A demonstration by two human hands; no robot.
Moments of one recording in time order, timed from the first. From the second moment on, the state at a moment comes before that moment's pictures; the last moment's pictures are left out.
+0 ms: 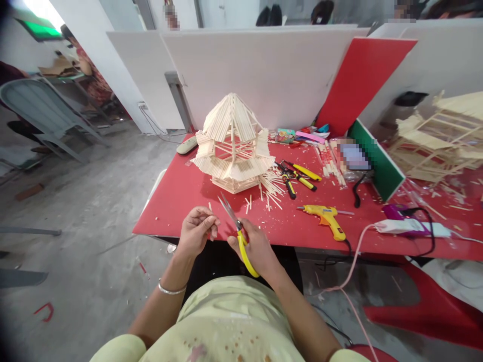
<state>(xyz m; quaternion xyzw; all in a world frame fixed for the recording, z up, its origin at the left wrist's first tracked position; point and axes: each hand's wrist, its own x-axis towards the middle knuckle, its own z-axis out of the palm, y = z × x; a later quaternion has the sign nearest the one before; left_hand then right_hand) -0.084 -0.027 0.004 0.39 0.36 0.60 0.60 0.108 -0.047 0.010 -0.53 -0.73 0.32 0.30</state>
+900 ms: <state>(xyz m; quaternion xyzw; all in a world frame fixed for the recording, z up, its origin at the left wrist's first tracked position) -0.058 -0.035 0.004 0.37 0.44 0.61 0.55 0.092 -0.055 0.001 -0.58 -0.77 0.11 0.25</state>
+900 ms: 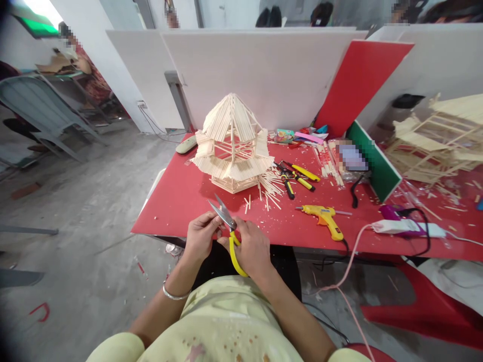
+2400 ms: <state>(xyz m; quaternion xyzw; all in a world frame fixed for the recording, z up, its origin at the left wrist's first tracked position) -0.045 -0.038 0.003 0.33 0.43 0.68 0.50 0.084 -0.057 0.003 -0.56 -0.76 0.19 0.29</state>
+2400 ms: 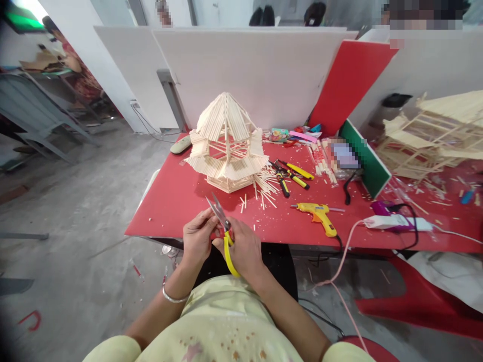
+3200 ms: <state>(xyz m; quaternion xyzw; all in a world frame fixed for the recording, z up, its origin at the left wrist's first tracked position) 0.022 -0.021 0.009 0.46 0.45 0.60 0.47 0.146 -0.060 0.011 -0.63 -0.69 0.17 0.30</state>
